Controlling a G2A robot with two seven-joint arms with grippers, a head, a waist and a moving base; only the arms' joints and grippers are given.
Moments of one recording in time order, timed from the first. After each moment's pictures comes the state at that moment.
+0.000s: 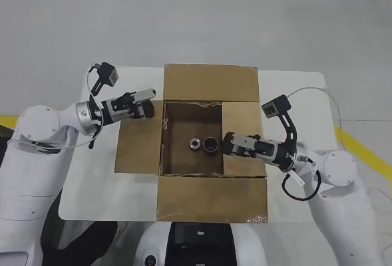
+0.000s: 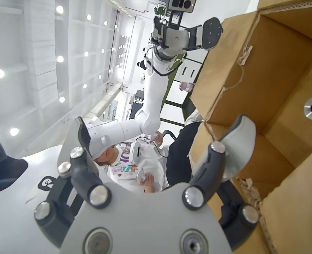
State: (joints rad) left arm 0.91 -0.97 -1.36 -1.59 -0.39 0.03 -1.06; right arm -1.21 -1.17 1.38 -1.88 0.40 -0.09 1.05
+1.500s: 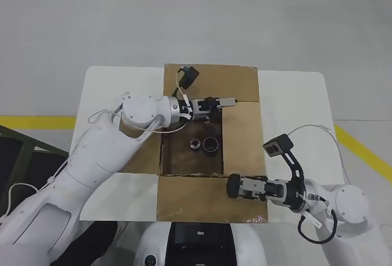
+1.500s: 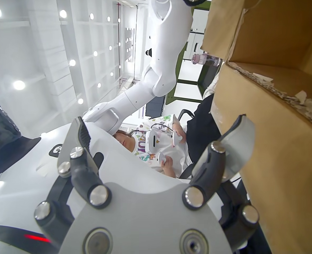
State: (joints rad) left arm 0.53 -1.18 -0.74 -1.35 -0.33 0.14 -0.77; right arm -1.50 -1.12 1.46 -2.07 0.49 -0.02 1.12
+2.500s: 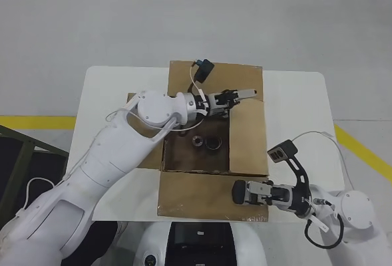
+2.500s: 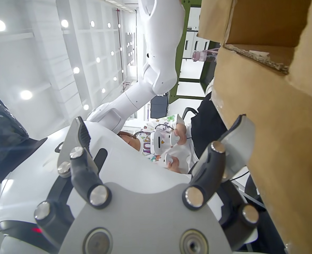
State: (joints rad) left arm 0.52 -1.26 -0.75 -1.37 -0.38 0.12 -0.69; right arm -1.57 -1.09 1.50 -2.07 0.53 0.00 1.13
